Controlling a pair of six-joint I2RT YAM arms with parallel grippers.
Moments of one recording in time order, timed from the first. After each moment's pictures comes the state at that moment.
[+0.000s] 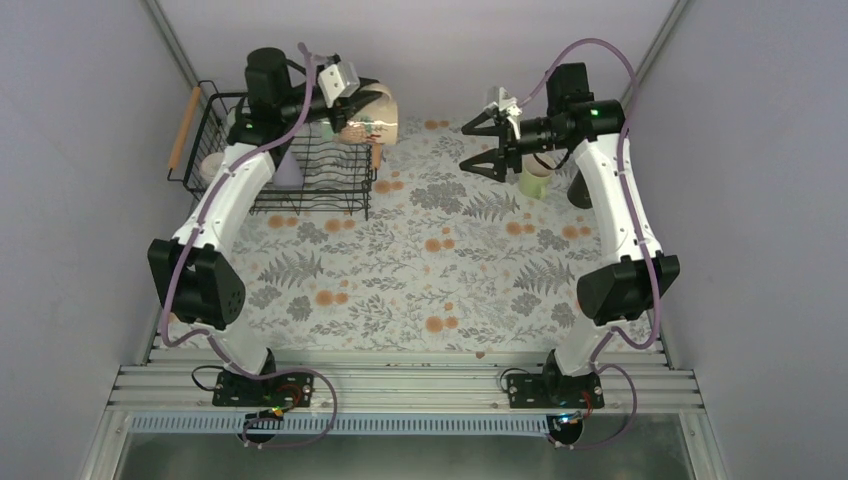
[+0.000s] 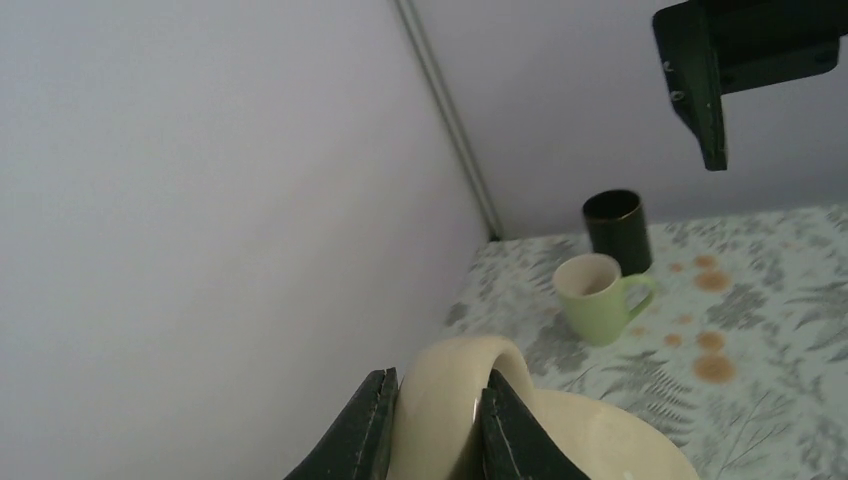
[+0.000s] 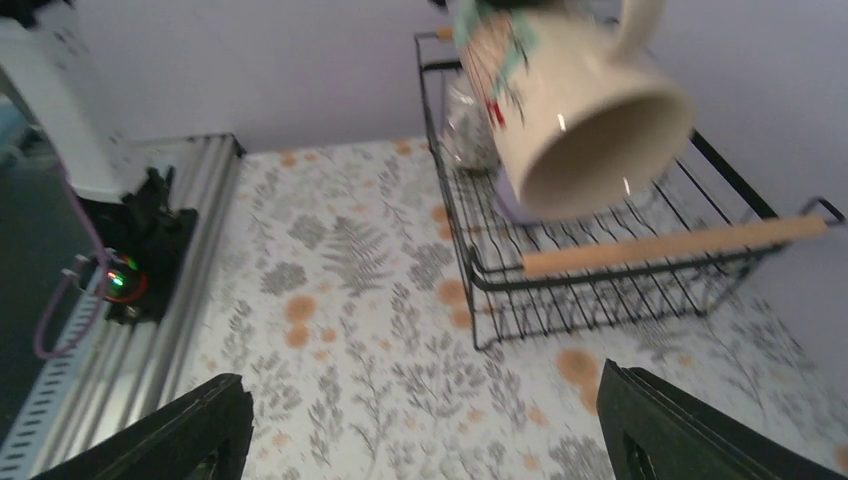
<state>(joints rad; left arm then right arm) -0.19 1.70 1.76 -0.18 0.90 0.53 0.18 1.75 2.03 -1.23 -1.06 -0.92</state>
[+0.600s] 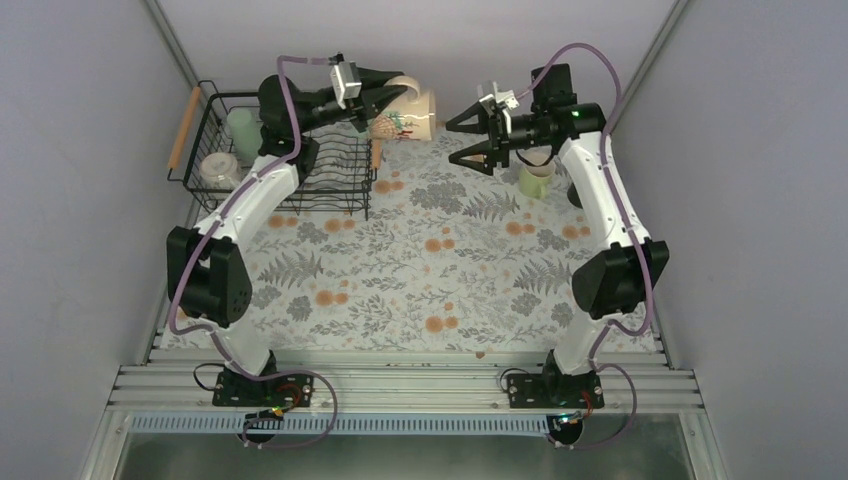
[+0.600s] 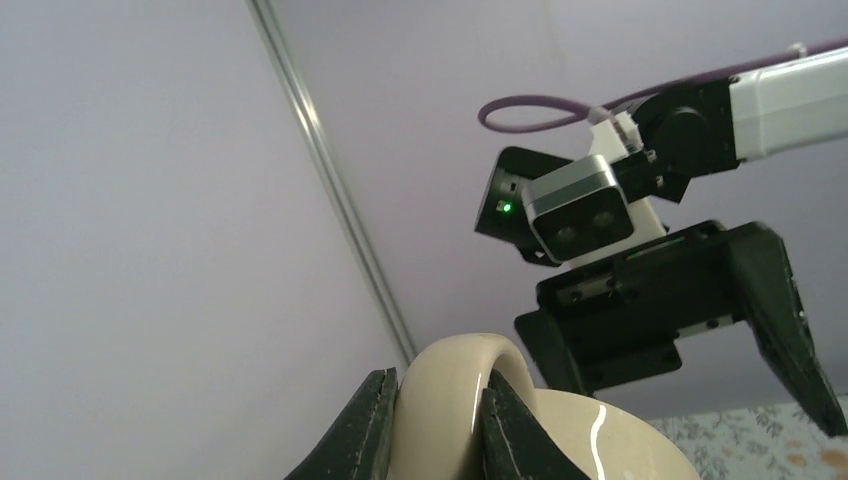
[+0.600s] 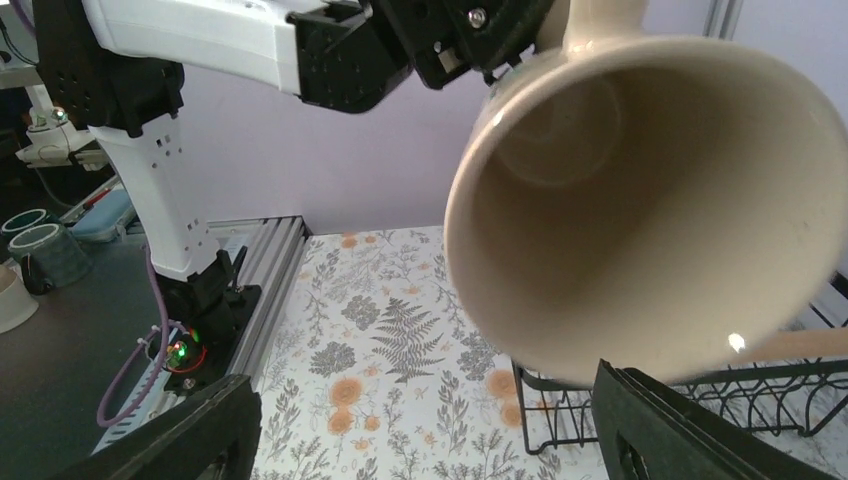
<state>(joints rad) -0.30 1.72 1.54 0.66 1.00 -0.03 0.20 1.80 1.97 -1.05 -1.33 -0.80</state>
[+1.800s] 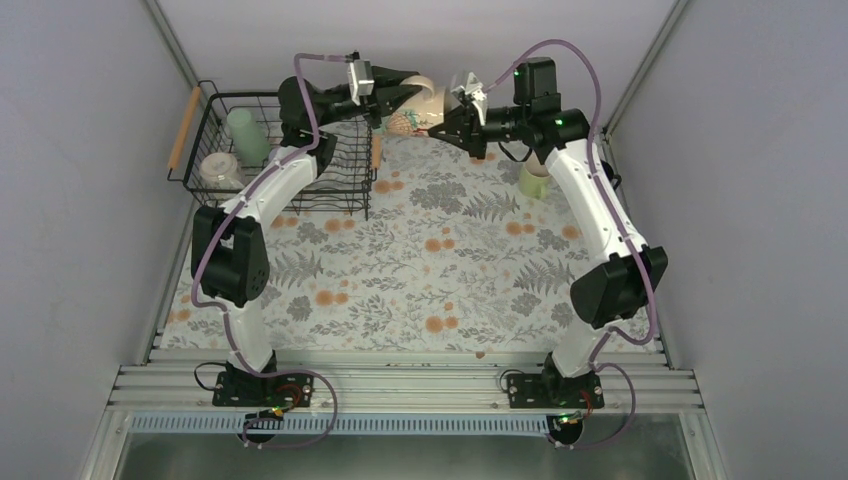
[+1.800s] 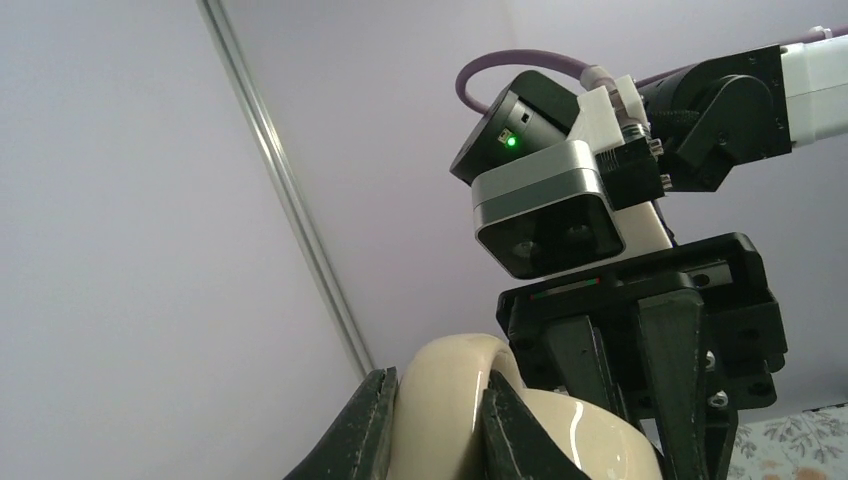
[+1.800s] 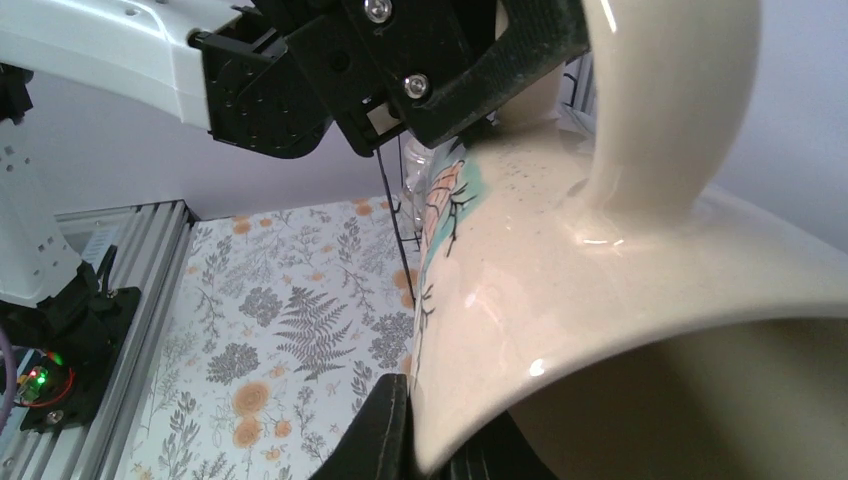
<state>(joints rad) -0.34 1.89 1.66 0.88 1.05 -0.21 0.32 1.76 1.93 -0.73 -0.99 -0.50</state>
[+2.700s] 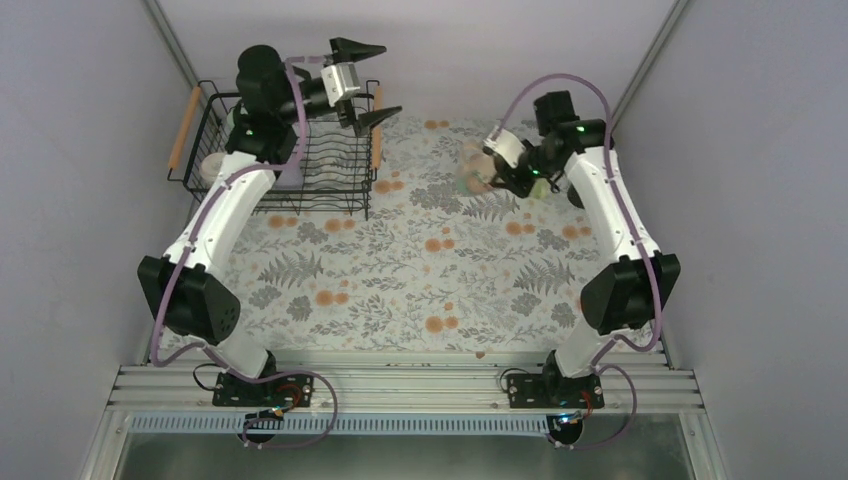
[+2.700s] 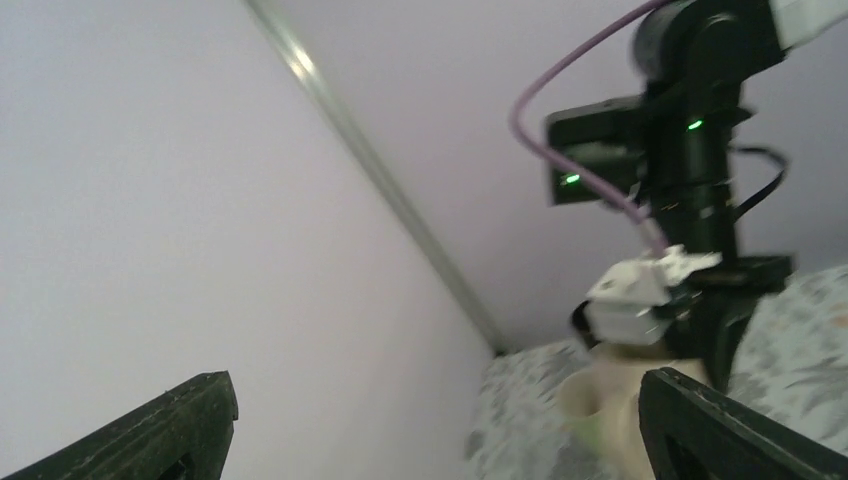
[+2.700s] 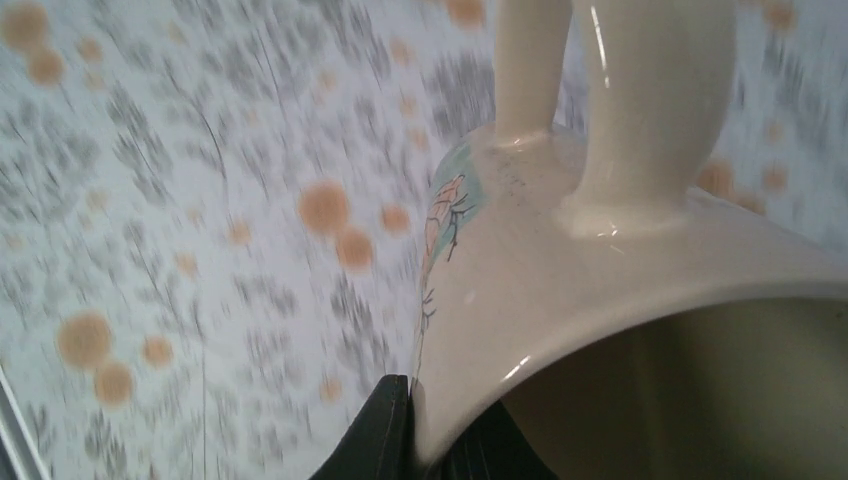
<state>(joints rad) -0.28 1.61 1.64 0.22 1.04 0.35 0.22 1.70 1.82 -1.18 -0.45 -0.79</state>
